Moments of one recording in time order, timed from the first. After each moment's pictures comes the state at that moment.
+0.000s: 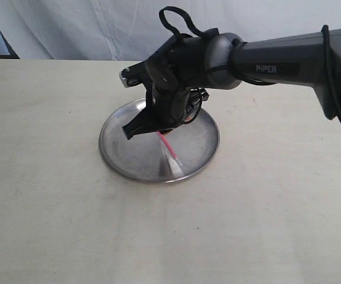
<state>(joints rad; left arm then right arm) -0.29 0.04 0.00 1.51 0.10 -1.74 0.60 2.16 -1.60 -0.26 0.75 0.31</state>
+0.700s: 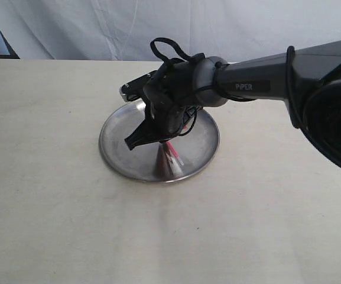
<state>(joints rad) -0.29 0.04 0.00 1.51 0.10 -1.74 0.60 2.25 -1.60 -0.36 0.64 0.37</state>
